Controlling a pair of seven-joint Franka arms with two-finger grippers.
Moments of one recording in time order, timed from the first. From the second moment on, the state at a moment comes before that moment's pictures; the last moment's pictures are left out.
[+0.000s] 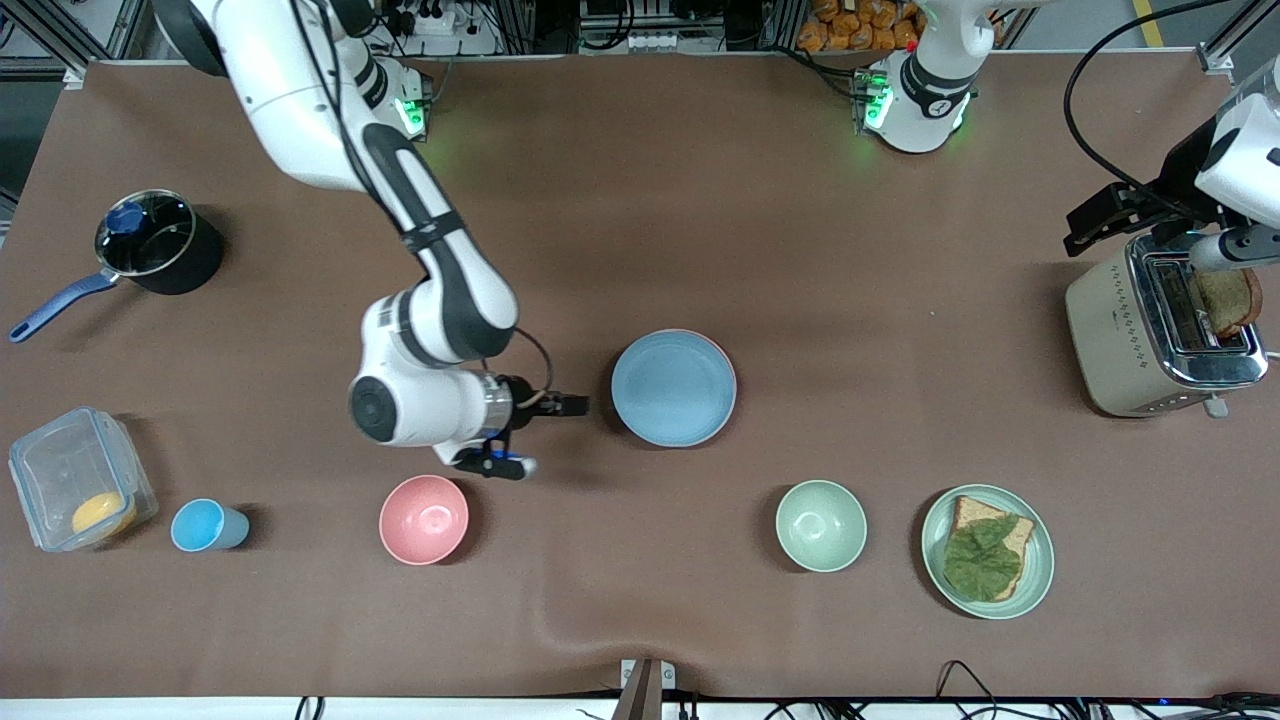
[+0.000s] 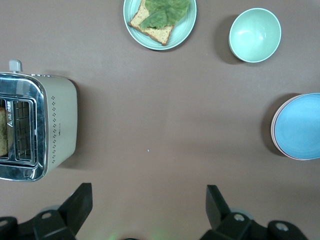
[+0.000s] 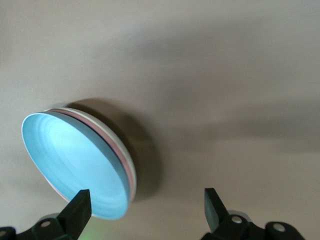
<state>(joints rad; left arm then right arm) 0.04 -0.05 -0.13 -1.61 -0.01 1.54 -0.21 0.43 0.73 -0.06 -1.40 0.62 1.95 0.27</state>
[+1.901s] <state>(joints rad) 0.04 -0.05 -0.12 -1.60 -0.01 1.53 -0.20 0.01 0.10 -0.11 -1.43 0.05 1.37 0.02</state>
